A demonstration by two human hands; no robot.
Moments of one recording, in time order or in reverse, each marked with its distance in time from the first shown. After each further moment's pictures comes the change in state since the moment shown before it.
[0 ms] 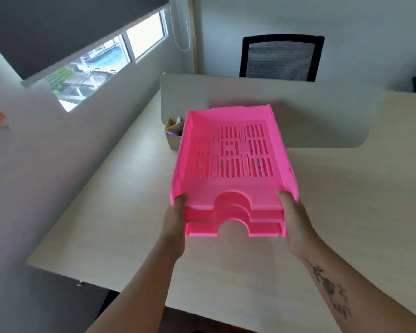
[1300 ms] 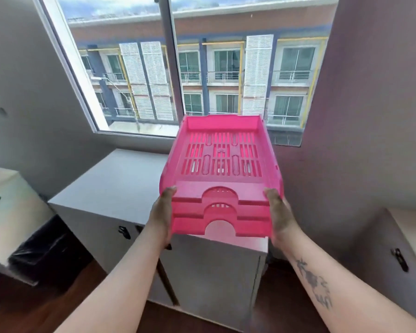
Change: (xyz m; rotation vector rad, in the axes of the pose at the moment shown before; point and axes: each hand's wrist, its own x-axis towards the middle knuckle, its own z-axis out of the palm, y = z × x) left_hand -0.711 -0.173 -0.287 -0.488 1.438 0.388; right_hand -0.571 0.170 0.258 -0.373 -1.622 0.090
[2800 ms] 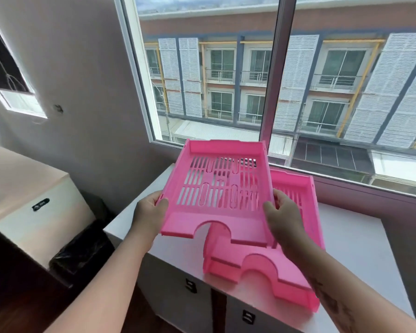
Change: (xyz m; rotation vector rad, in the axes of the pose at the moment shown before) left_hand 0.154 0.109 -0.253 0.387 0.347 0.178; right_hand 0.124 0.000 0.300 -0.534 -0.043 -0.198
